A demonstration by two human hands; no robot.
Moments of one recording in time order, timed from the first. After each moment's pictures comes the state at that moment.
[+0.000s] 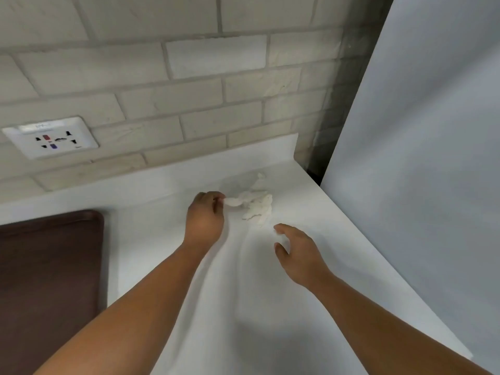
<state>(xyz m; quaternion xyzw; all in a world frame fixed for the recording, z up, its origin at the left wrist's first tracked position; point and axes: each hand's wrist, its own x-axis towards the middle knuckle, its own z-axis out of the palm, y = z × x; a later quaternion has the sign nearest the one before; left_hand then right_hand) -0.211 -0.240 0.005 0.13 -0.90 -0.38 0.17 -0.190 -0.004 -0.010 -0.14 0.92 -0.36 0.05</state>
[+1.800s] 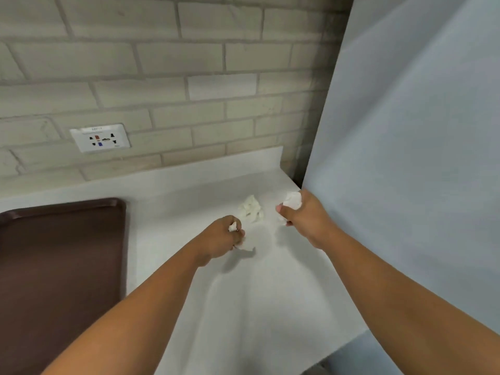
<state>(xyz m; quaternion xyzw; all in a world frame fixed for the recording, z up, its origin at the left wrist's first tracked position) -0.077 -0.186 0.068 0.07 -0.80 -0.58 -0.12 -0.131 0.031 0.117 -0.03 0.82 -0.56 0.07</state>
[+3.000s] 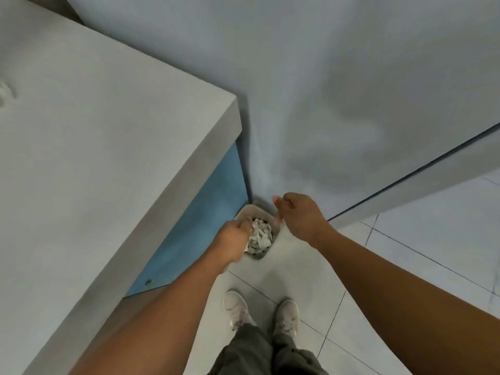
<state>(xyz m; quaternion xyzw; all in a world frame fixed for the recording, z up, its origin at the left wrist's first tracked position) 0.082 0.141 -0.202 0.09 -0.81 -0.43 -0.39 0.113 0.318 -0.184 0.28 0.82 -0.48 0.13</state>
